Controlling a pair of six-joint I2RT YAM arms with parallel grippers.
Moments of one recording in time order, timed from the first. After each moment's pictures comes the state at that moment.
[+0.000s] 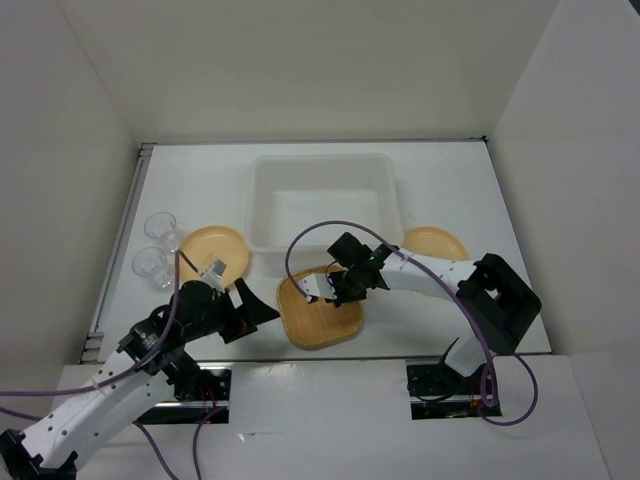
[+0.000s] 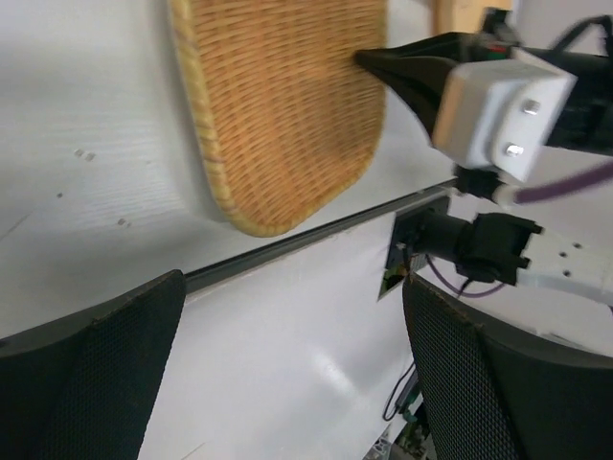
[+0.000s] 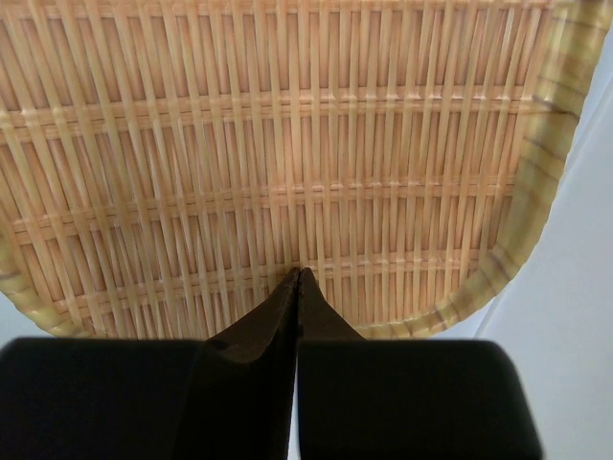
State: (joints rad) left arm -0.65 0.40 0.39 -0.58 0.19 -1.13; right arm 0.81 1.58 0.88 -0.48 -0.26 -1.00
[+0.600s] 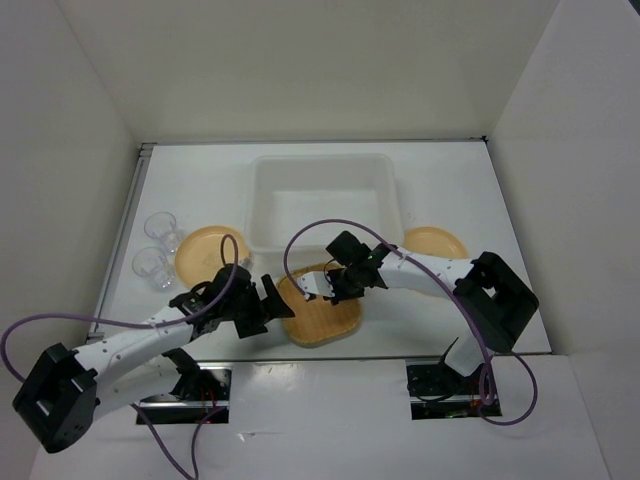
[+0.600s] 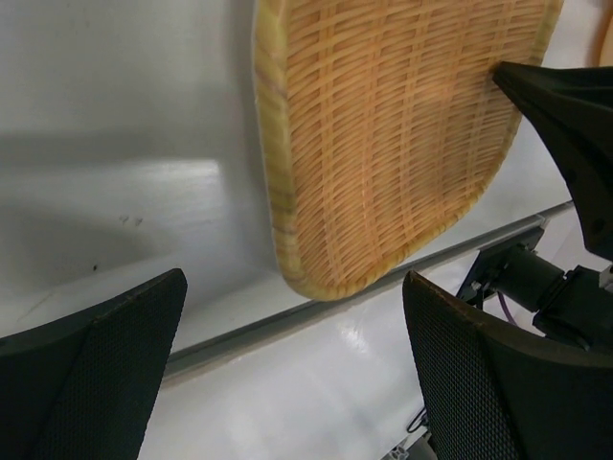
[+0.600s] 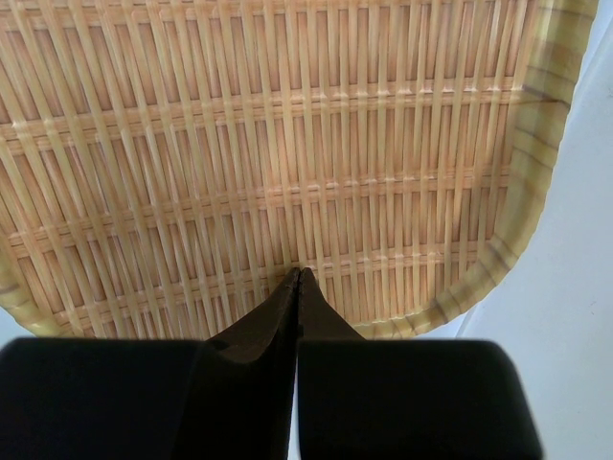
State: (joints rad) left arm -0.65 0.94 0.39 -0.34 0.20 -1.10; right arm 0.81 1.60 0.89 -0.44 -0.25 -1.00
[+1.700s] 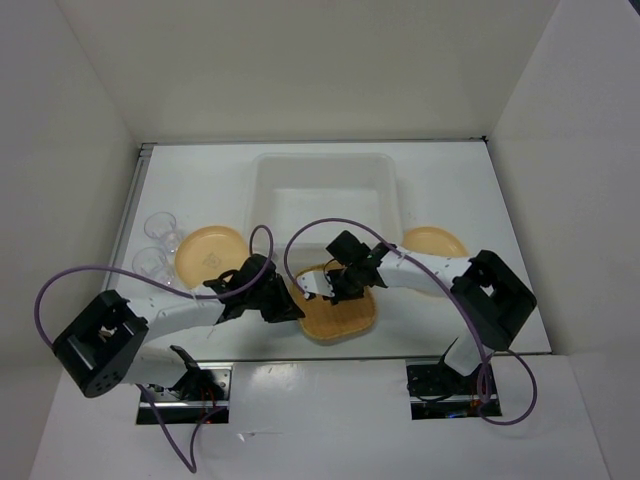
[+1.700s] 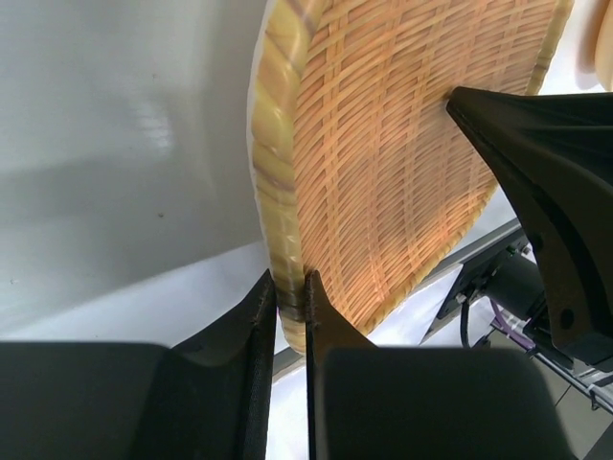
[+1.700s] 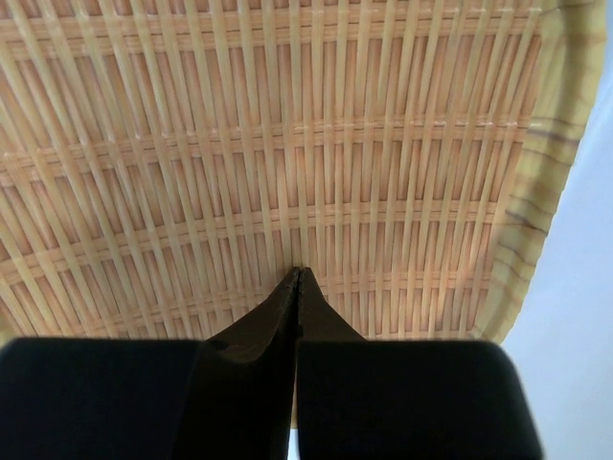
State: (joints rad) left arm -0.71 1.32 0.49 -0.04 0.26 -1.11; right arm 0.81 1.61 0.89 -0.43 -0.27 -0.99
